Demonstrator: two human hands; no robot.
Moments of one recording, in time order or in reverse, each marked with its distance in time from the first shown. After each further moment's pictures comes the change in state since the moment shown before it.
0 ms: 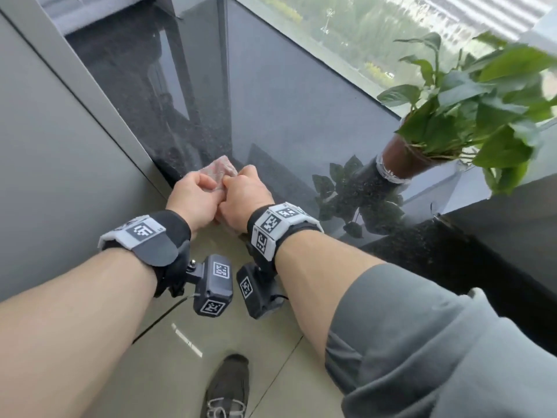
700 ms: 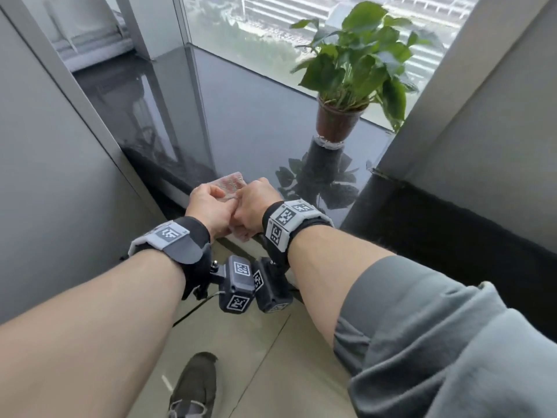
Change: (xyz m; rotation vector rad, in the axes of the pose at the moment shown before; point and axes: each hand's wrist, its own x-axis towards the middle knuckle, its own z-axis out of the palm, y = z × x) left_hand -0.077 0.040 0.113 -0.012 -0.142 -0.006; right_hand -0.079 0.100 -0.061 0.075 -0.031 0.214
